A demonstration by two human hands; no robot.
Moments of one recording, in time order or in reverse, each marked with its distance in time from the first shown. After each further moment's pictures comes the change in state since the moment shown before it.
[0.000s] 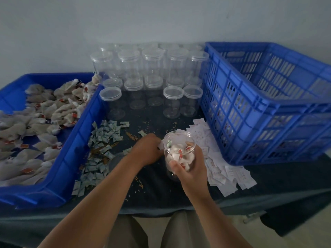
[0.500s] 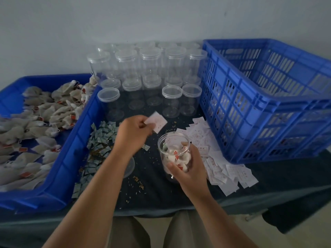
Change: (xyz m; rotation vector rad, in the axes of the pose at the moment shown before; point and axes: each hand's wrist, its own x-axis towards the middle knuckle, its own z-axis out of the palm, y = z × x) left_hand -0.032 0.003 -0.056 -0.614 0.436 -0.198; right_hand 0.003 0.007 0.001 -0.068 -0.052 0.010
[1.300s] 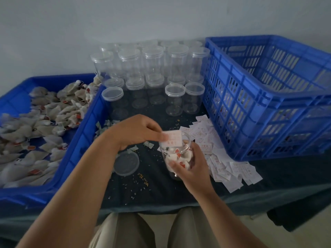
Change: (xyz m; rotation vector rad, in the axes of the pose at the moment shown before) left_hand -0.001 0.035 -0.051 0.143 -0.609 0.021; right_hand 0.001 0.010 0.000 -0.052 -0.037 0.018
